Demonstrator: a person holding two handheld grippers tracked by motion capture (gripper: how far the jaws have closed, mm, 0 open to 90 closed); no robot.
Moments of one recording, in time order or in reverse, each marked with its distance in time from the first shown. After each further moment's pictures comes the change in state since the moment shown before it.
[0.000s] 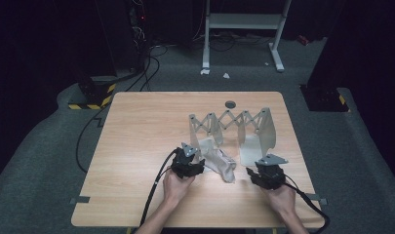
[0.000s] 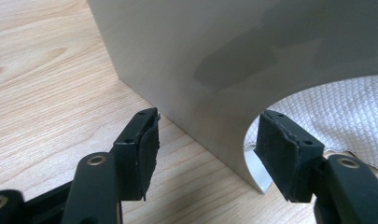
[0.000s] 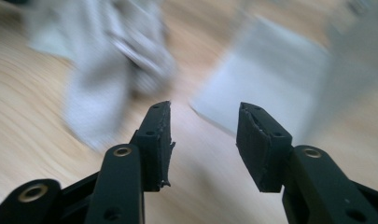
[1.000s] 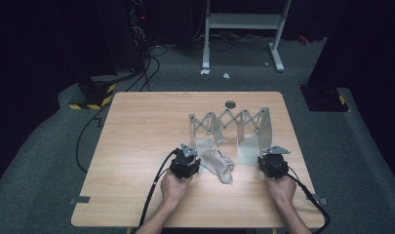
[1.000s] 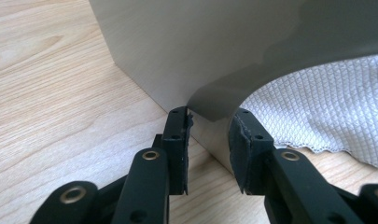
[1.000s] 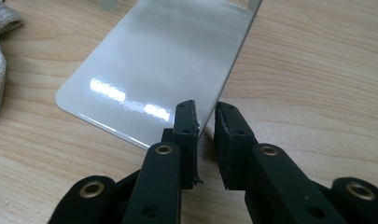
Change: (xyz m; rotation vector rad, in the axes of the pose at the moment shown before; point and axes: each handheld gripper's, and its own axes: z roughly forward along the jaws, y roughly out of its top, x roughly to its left) left arm 0.005 -0.004 -0.003 0.033 -0.011 0.004; right arm -0.040 -0.003 0.042 0.040 -0.154 0.140
